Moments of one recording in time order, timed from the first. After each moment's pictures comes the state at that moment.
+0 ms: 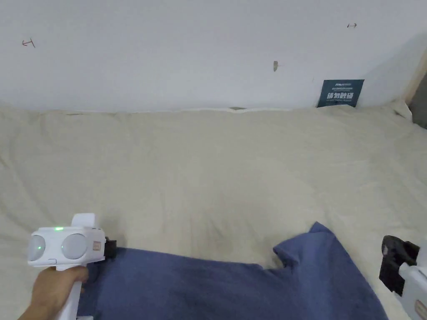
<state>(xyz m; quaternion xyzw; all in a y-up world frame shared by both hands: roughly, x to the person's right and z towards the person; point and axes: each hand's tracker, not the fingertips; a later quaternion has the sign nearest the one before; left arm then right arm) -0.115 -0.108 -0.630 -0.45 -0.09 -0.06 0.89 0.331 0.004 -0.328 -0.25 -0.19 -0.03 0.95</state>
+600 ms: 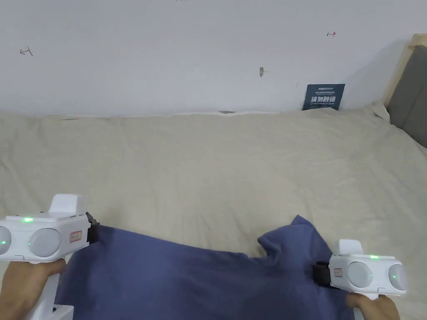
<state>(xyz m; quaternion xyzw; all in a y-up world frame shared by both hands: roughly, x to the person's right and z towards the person) -0.116 -0.010 -0.548 -0.37 -0.13 -0.07 0.92 0.386 -0.131 -0.409 -0.48 -0.17 -0.06 0.86</state>
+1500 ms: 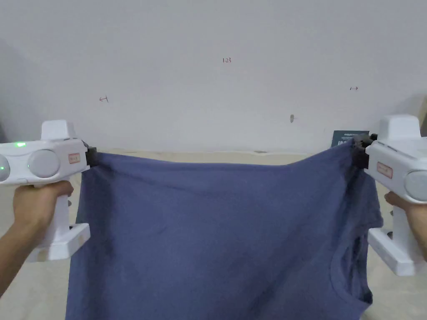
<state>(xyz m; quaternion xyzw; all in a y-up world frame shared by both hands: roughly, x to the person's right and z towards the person) -0.211 0.224 -0.467 -0.16 -0.04 0.01 0.99 0.301 0.218 -0.336 -0.09 -0.10 0.04 0.99</state>
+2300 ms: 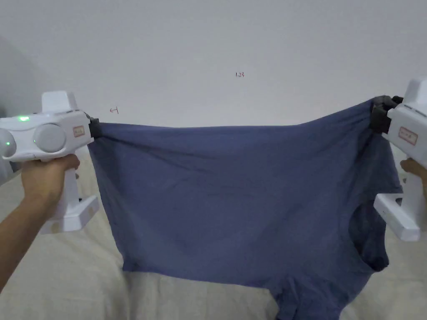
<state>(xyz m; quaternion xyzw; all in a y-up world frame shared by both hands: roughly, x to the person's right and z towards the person) -0.213 0.235 -0.531 -0.11 -0.02 0.04 0.99 0.309 0.252 -0.402 -0.02 -0.09 0.02 1.00</state>
